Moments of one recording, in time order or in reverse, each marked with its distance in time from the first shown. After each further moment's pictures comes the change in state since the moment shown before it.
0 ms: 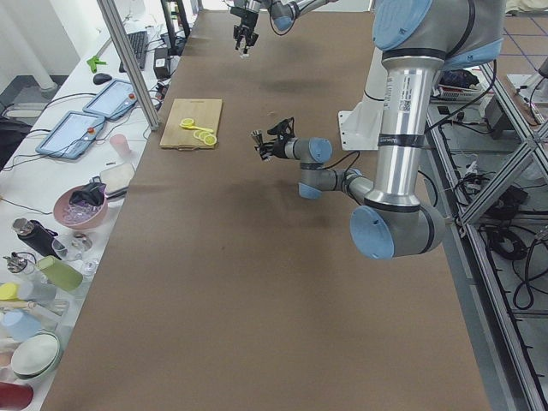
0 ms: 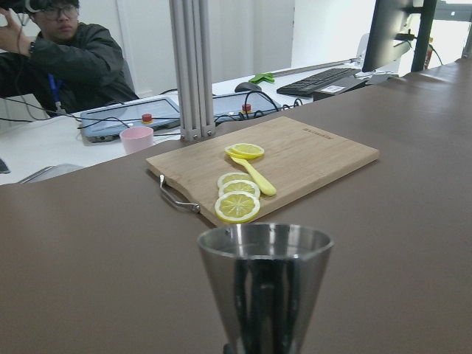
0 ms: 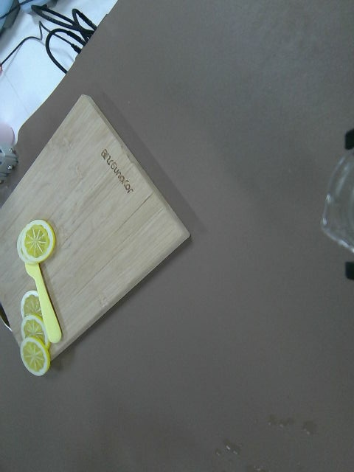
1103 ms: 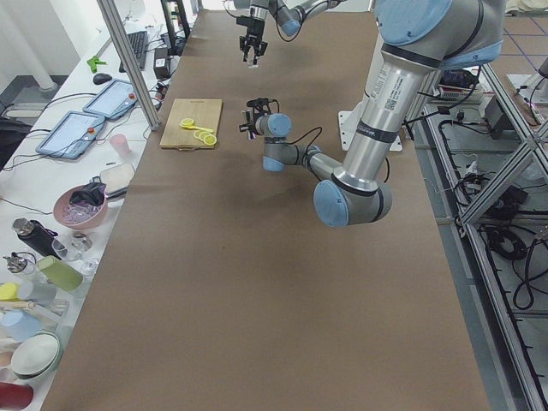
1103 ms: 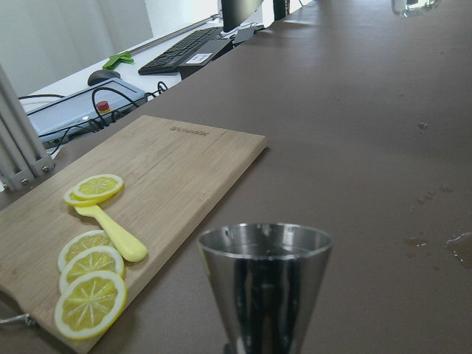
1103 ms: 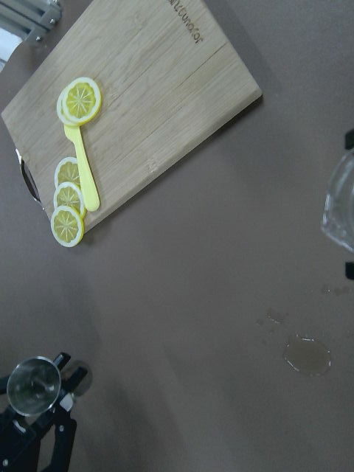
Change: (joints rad) left arm -0.157 -0.382 0.309 0.047 -0.466 0.335; right arm -0.123 0.100 0.115 -0.181 0.007 -0.076
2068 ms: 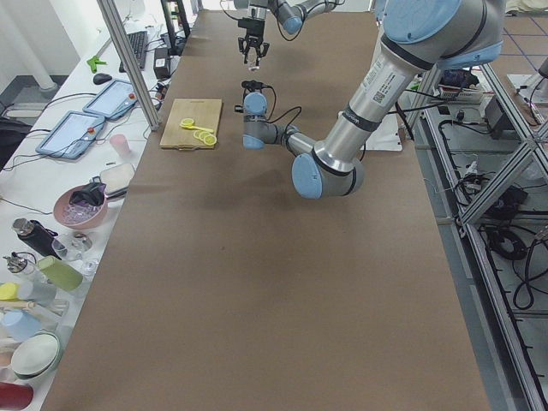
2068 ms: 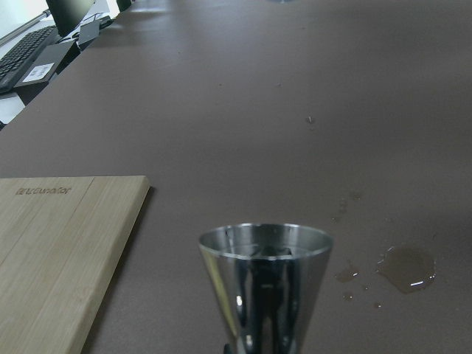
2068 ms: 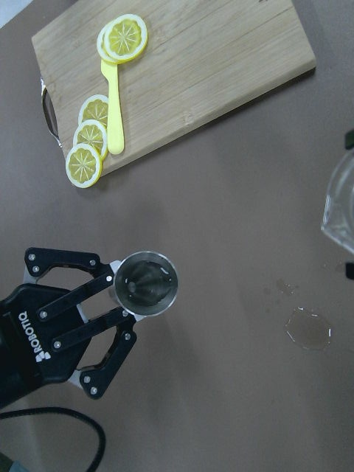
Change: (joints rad) left arm -0.042 -0.241 0.206 0.051 -0.301 0.217; right arm -0.032 0.106 0.046 -0.235 0.002 -0.203
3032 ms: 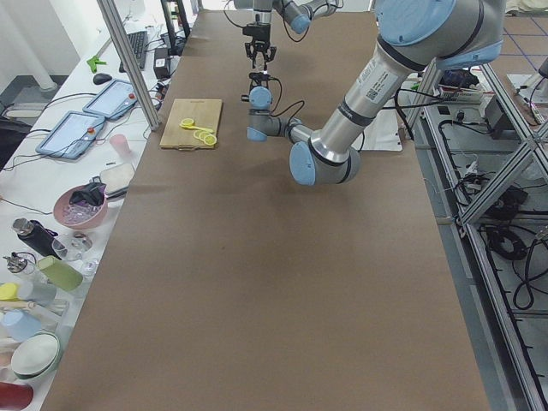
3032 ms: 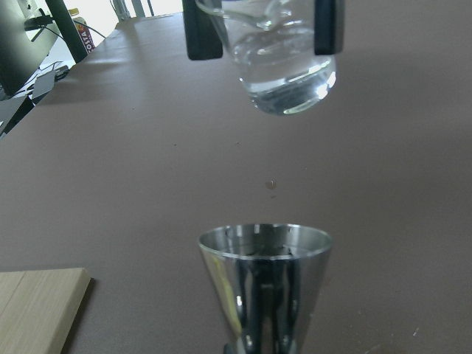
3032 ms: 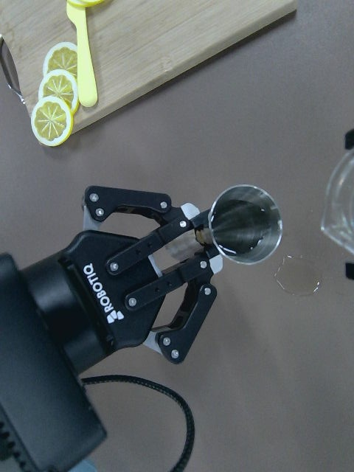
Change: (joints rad) left arm 0.060 -0.092 0.122 -0.155 0.050 -0.035; right arm -0.073 0.078 0.069 -0.289 -0.043 -0.010
